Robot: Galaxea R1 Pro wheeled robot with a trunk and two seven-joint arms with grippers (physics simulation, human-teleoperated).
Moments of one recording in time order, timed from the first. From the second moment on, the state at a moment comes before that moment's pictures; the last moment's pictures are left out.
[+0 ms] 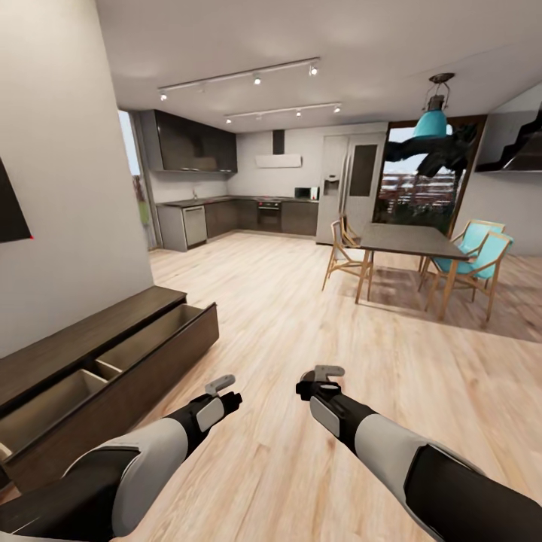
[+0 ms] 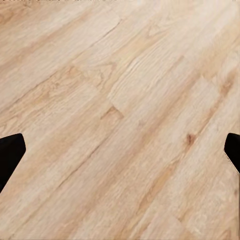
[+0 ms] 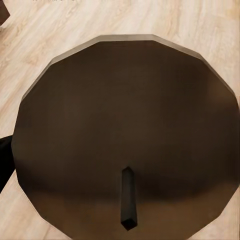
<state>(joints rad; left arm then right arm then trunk) -0.95 -0.17 0.04 -0.02 0.43 0.11 0.23 -0.94 0.14 0.96 -0.20 -1.01 0.10 -0.35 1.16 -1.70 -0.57</state>
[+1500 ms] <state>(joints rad) -0.95 -0.17 0.04 -0.02 0.43 0.11 0.23 -0.94 0.13 0.96 -0.20 -1.01 0.11 -0.35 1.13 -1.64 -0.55</state>
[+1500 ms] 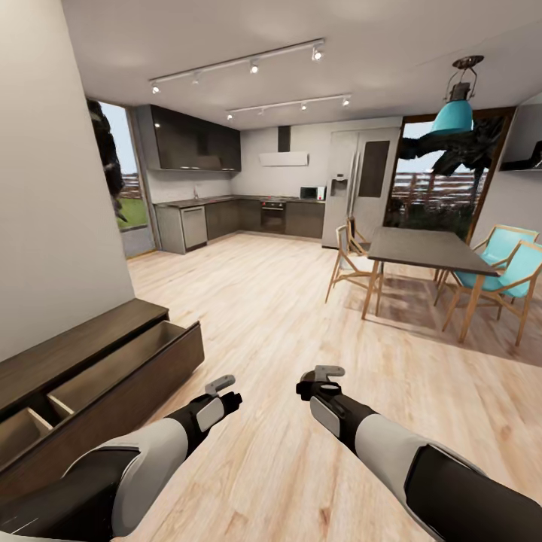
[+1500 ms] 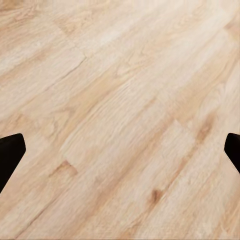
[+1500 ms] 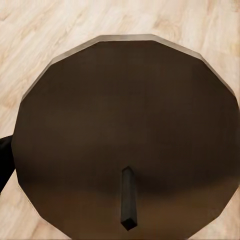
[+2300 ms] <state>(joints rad) -0.95 -0.17 0.04 -0.02 0.43 0.11 0.23 -0.94 0.14 0.96 -0.20 -1.01 0.11 -0.35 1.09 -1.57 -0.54</state>
